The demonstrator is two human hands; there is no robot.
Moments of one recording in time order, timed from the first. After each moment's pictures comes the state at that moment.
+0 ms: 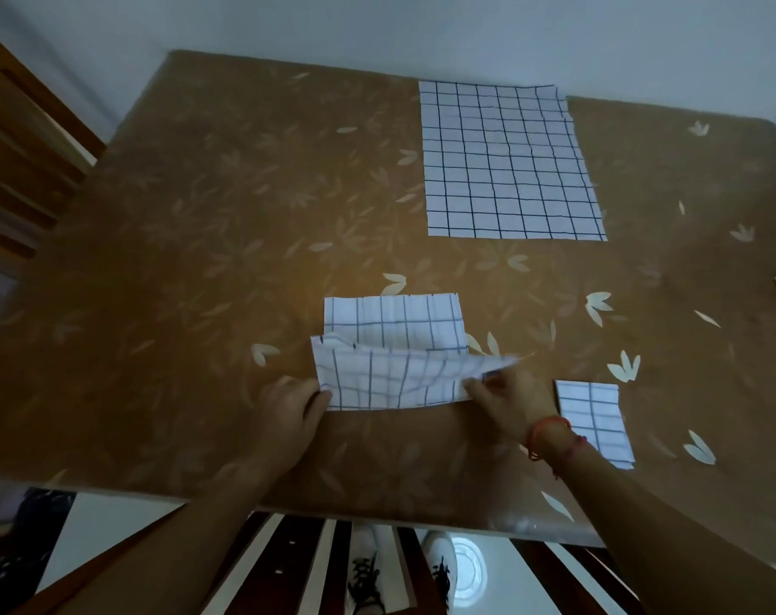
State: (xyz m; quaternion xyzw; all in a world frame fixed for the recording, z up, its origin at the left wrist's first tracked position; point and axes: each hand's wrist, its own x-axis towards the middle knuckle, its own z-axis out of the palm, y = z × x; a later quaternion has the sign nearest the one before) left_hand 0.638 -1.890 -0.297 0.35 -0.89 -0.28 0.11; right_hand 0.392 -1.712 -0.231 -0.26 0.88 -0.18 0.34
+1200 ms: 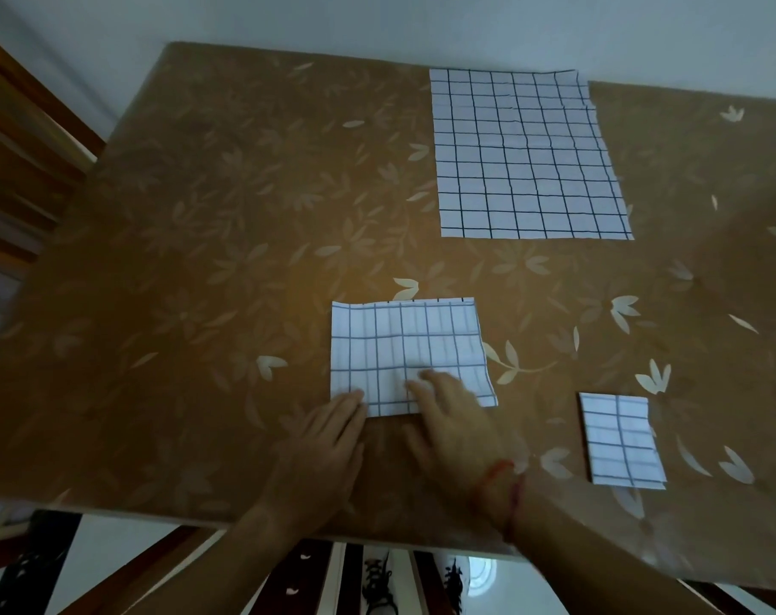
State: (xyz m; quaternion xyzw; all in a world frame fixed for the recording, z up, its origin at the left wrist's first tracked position) left_hand 0.641 -1.861 -0.310 0.20 -0.97 -0.13 0.08; right_hand 0.458 -1.749 -0.272 -0.56 0.81 -0.14 0.11
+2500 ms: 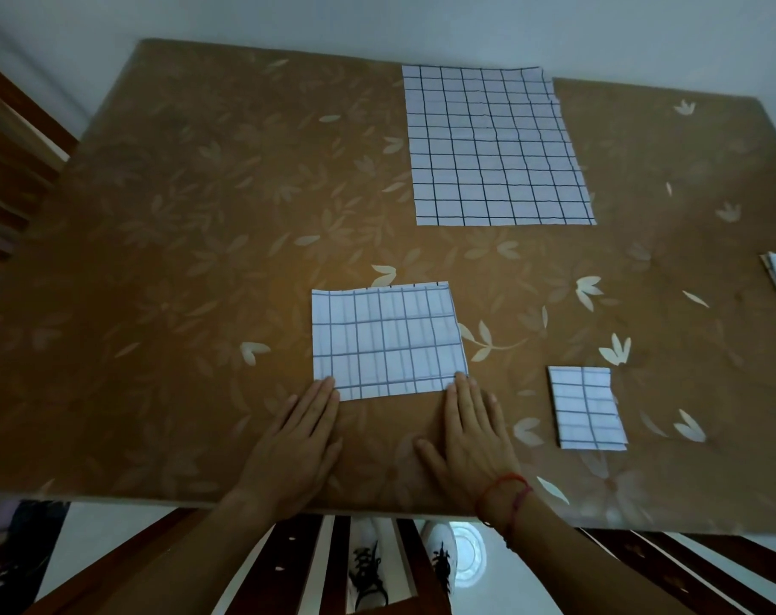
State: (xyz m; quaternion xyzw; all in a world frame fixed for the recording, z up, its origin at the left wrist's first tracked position) left_hand 0.658 -1.860 -0.312 0.19 -0.98 -0.08 -0.06; right_hand 0.464 -1.687 -0.297 -0.45 0.88 0.06 0.15
